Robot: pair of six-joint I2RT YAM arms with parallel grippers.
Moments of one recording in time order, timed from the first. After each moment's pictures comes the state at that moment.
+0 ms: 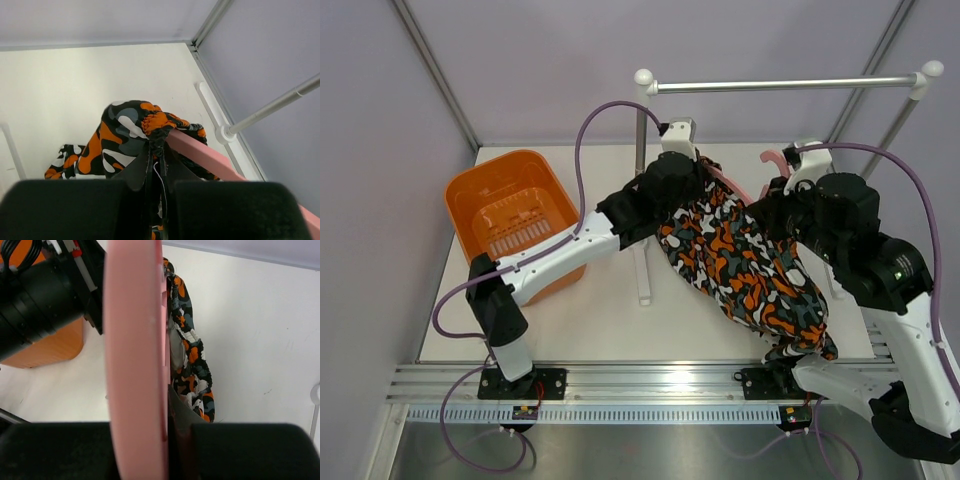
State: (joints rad) left arm -0.96 1.75 1.71 -0.19 -0.44 -0.50; right arm 0.55 0.99 1.57 -0.94 0.11 0.20
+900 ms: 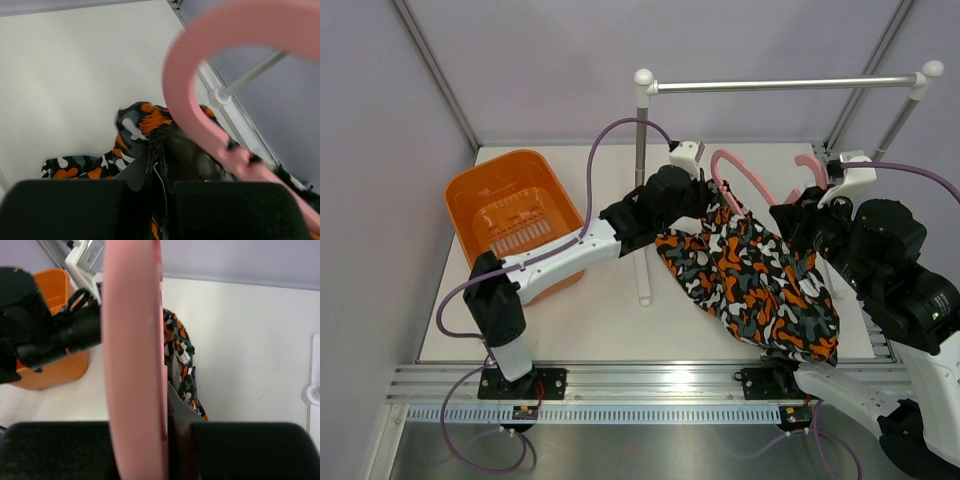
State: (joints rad) left arm -0.93 1.76 1.59 -0.13 -0.25 -0.48; right arm 0.55 0.85 1.55 -0.93 0.18 0.23
